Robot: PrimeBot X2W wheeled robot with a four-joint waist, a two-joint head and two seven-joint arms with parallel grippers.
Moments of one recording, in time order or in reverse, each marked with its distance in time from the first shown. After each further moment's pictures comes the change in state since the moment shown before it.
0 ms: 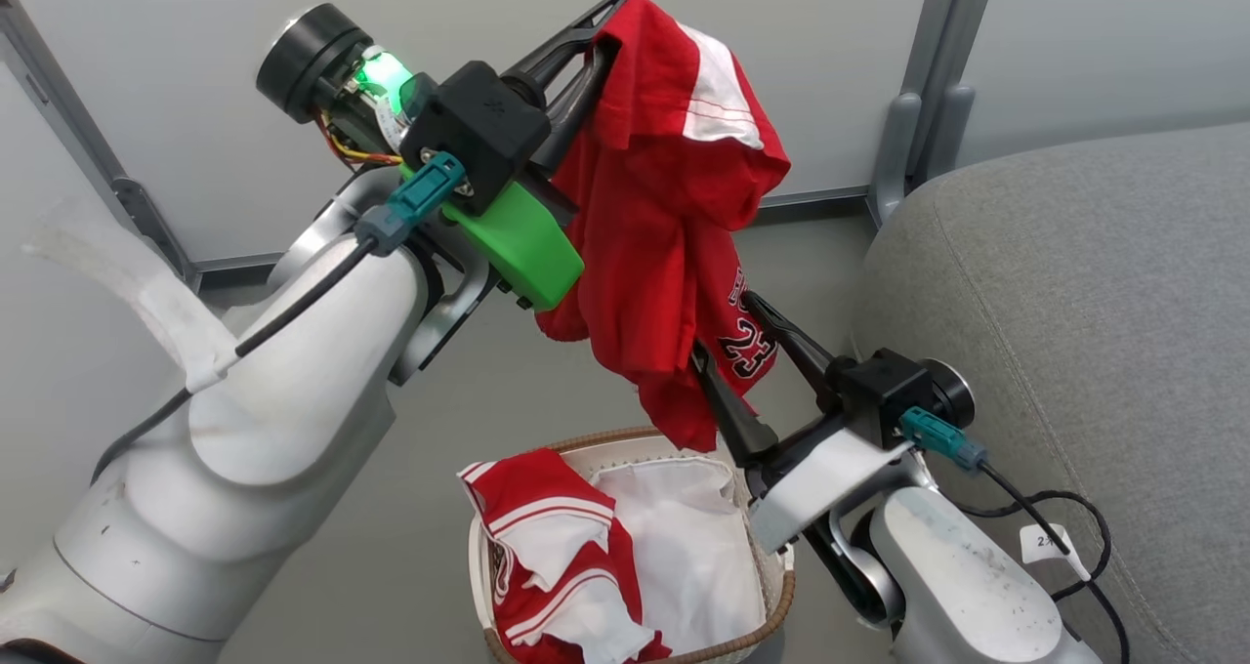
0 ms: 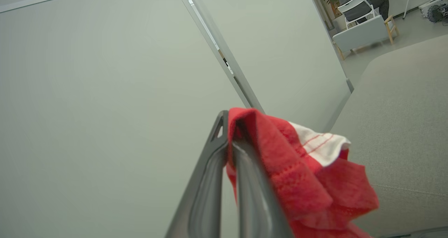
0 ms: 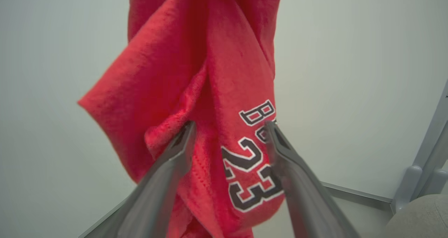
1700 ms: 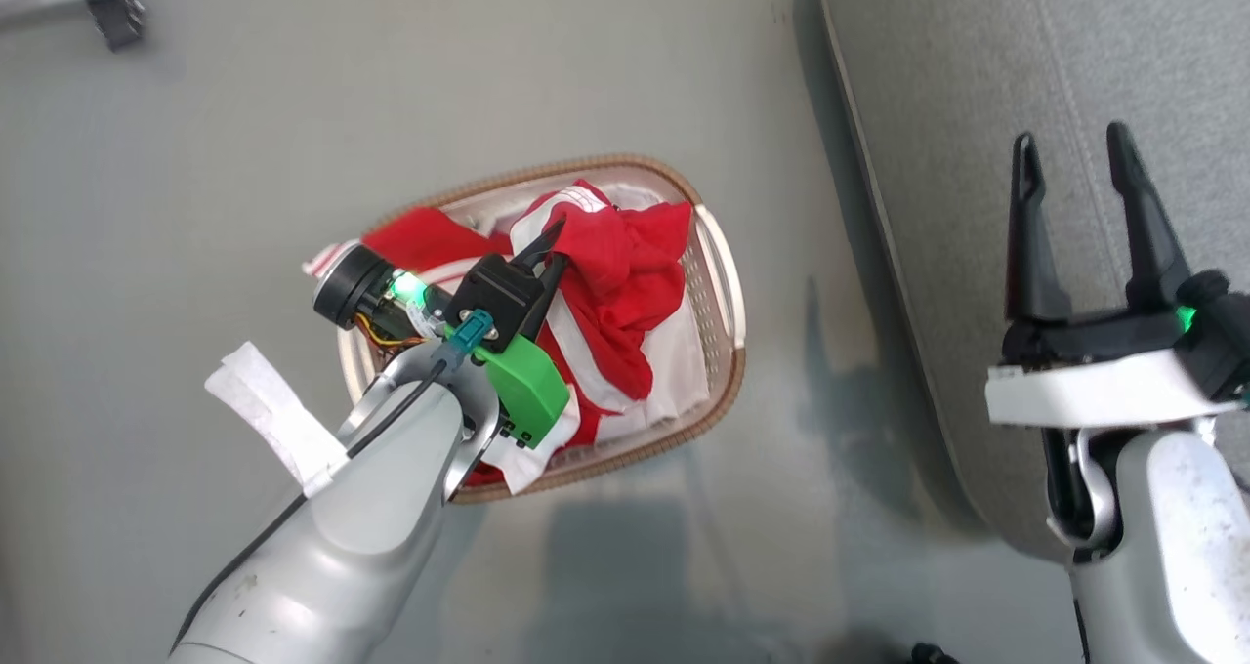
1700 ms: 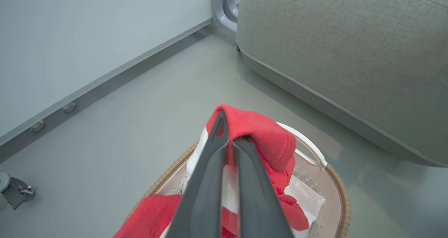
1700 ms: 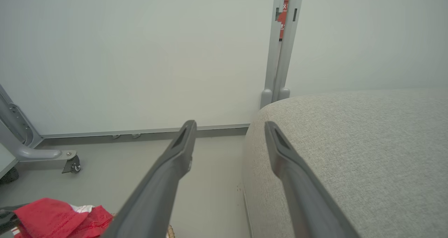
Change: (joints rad) left arm 0.205 -0.198 0.096 0.531 0.165 -0.023 -0.208; right arm 0.089 0.001 -0.519 -0.373 -0.156 0.000 0.000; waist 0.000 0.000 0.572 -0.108
